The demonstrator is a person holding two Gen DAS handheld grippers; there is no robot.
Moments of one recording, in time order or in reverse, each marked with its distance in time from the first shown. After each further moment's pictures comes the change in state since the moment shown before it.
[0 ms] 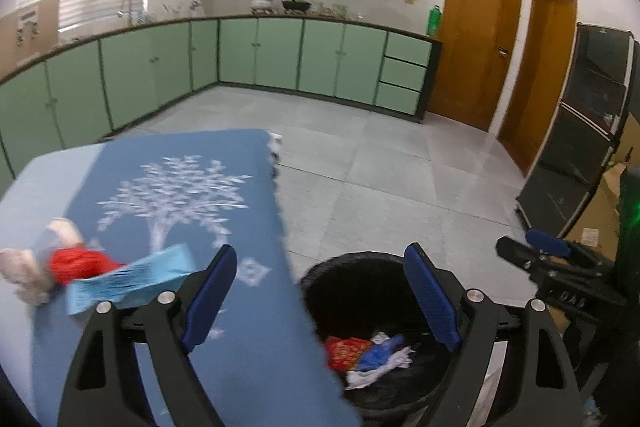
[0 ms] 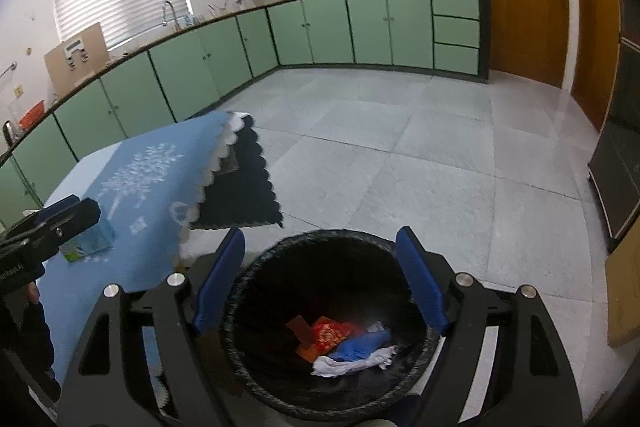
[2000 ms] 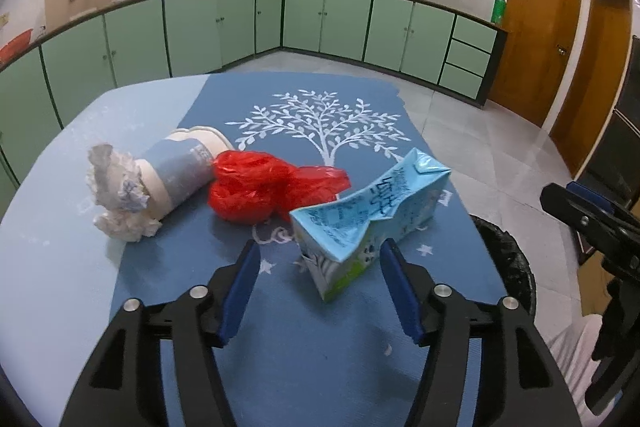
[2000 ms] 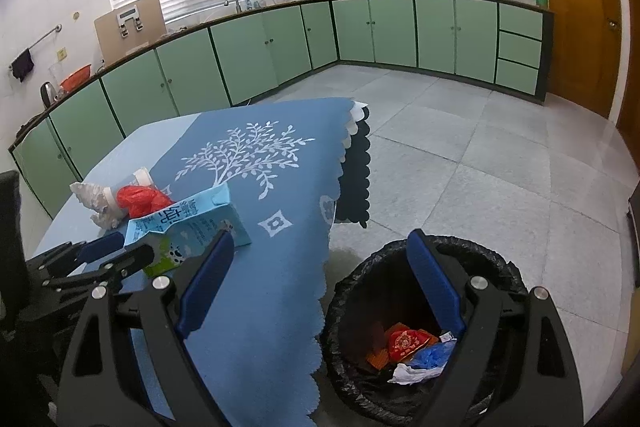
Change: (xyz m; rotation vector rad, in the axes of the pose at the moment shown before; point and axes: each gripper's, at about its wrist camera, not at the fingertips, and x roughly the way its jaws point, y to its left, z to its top) left arm -0.012 0.124 -0.054 -0.101 0.118 0.151; right arm 0.027 0.141 -0.006 -0.111 0.033 0.127
